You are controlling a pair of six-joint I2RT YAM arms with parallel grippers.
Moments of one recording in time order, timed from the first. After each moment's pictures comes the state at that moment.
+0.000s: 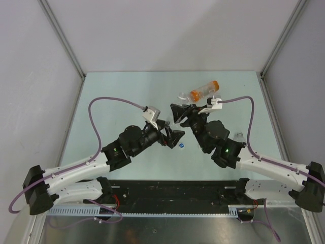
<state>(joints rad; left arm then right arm) -1.02 1.01 0.72 0.25 -0.15 -0.39 1.05 1.07 0.88 0.36 0.63 0.51</state>
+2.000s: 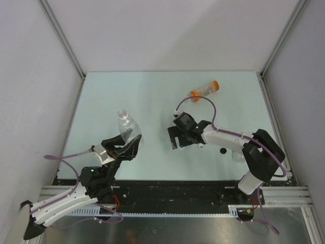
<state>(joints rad) -1.02 0.21 0.05 0.82 -0.34 0.03 0.82 1.61 1.03 -0.45 0.10 0.47</state>
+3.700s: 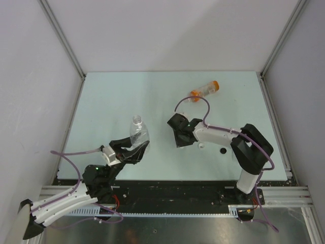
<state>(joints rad) -1.02 0.25 0.05 0.75 -0.19 0.02 0.85 1.78 1.14 -0.54 0.22 0.59</state>
